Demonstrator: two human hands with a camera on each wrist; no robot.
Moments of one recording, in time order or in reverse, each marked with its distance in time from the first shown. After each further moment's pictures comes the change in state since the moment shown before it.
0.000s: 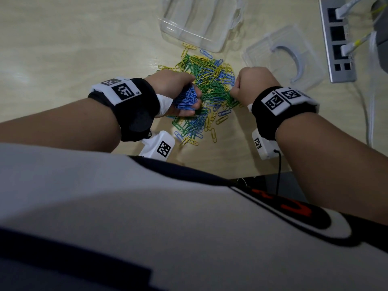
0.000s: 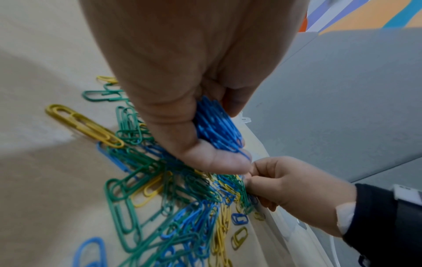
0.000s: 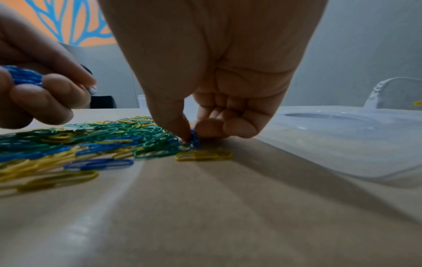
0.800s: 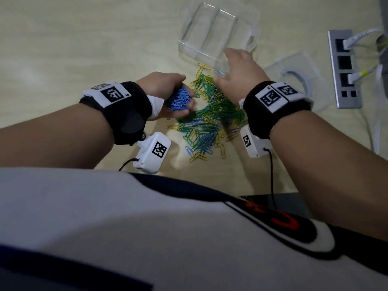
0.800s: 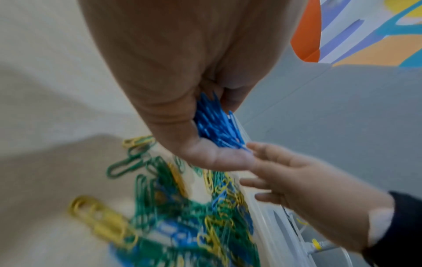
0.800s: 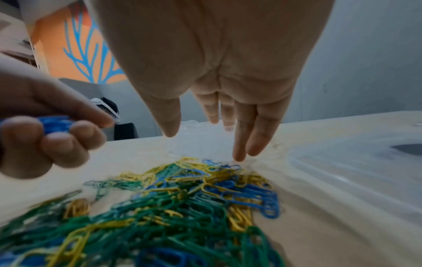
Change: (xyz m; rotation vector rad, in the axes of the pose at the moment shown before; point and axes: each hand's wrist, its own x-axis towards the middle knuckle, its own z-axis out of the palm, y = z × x) left_hand -0.012 0.014 -0.044 -0.124 0.120 0.028; right_hand 0.014 -0.056 -0.039 0.215 0.114 -0.153
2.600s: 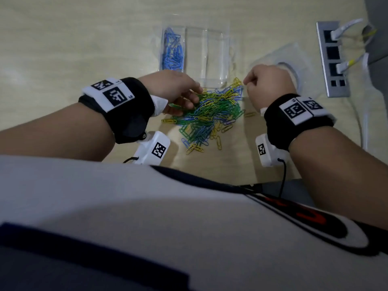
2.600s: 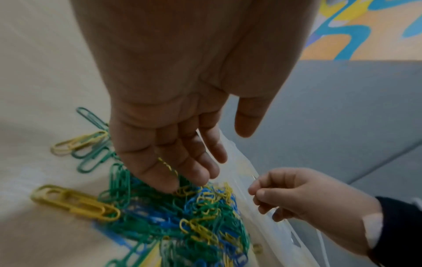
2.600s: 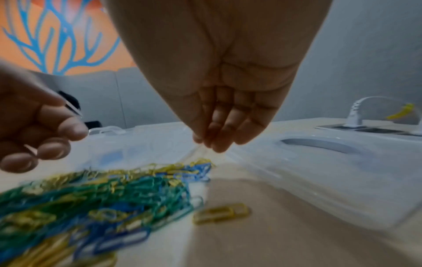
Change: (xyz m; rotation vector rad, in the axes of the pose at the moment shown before) left_hand -0.013 -0.006 0.018 0.252 -0.110 0.120; right_hand -0.039 0.053 -0.001 -0.060 0.158 0.144
